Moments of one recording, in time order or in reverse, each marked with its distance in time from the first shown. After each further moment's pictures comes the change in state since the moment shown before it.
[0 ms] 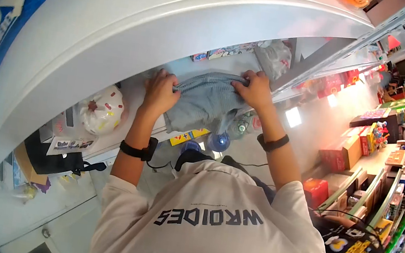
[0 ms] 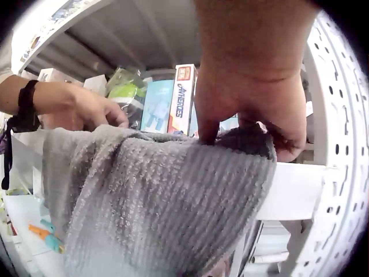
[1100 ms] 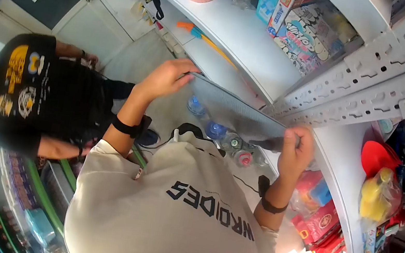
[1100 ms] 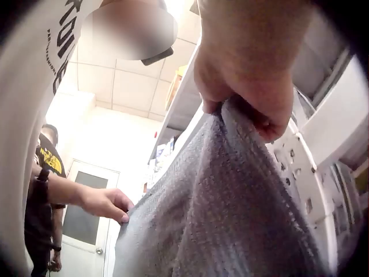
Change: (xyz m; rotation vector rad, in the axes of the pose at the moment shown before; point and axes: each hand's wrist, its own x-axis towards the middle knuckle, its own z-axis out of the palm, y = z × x) left_hand -0.187 0.276 0.087 -0.046 0.624 -0.337; right_hand 0.025 0.169 -0.146 1.001 -0.350 -0.781
